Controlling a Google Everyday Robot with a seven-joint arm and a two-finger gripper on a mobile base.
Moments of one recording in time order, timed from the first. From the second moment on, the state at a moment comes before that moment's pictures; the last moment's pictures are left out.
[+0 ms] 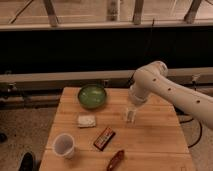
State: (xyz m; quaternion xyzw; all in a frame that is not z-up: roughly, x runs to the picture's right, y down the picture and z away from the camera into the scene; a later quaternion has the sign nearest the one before) arm 0.141 0.074 0.734 -0.25 -0.12 -0.18 0.94
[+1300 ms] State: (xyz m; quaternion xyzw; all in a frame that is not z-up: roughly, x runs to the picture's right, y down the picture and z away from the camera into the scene) arm 0.167 0.048 0.782 -0.27 -0.11 -0.15 0.95
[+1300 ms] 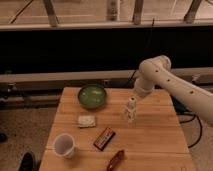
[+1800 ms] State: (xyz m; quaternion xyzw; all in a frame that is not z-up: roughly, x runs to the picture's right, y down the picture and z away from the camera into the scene) arm 0.135 0.079 0.755 -0.30 -0.14 -0.16 0.93
